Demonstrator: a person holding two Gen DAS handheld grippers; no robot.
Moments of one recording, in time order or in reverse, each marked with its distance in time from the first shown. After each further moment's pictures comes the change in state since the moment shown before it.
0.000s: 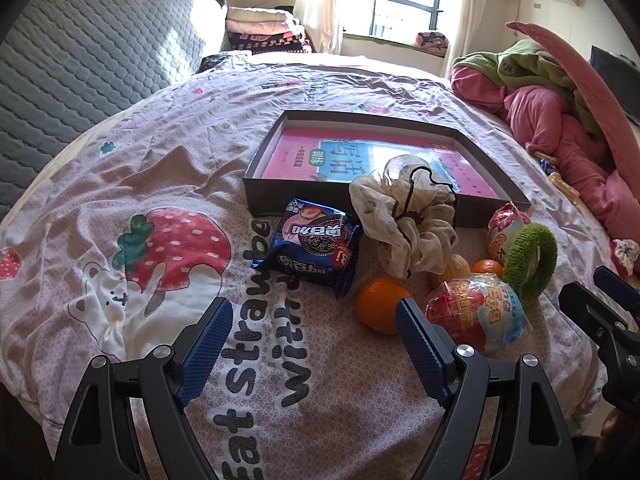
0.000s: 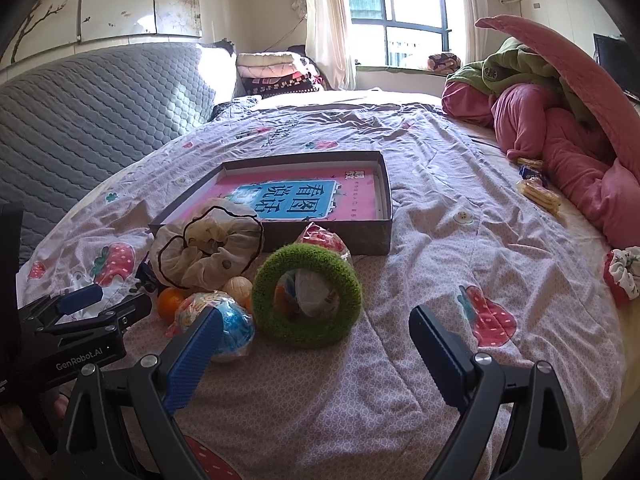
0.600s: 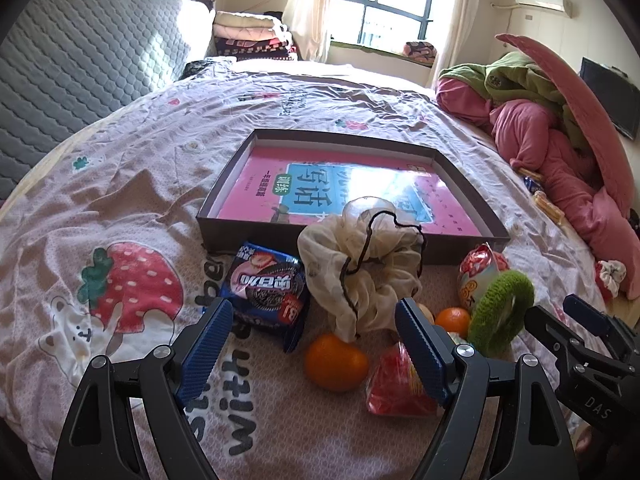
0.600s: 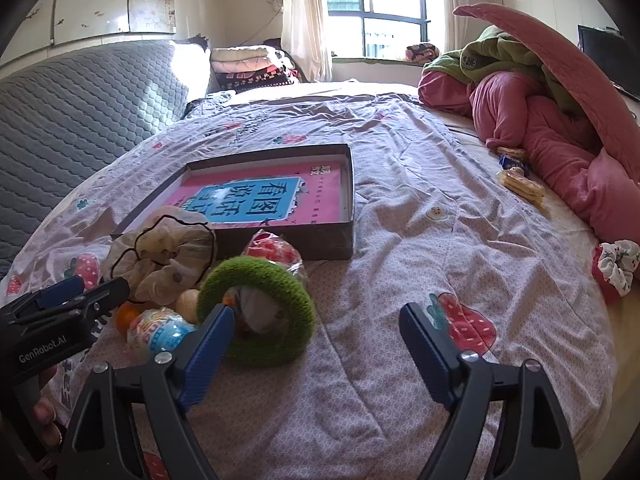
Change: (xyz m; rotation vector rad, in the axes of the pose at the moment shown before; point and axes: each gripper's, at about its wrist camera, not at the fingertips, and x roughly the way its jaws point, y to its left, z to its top) left arm 0.012 -0.024 0.031 -0.013 -0.026 -0.060; right arm 0.021 -0.025 0.011 0.048 0.039 -0.074
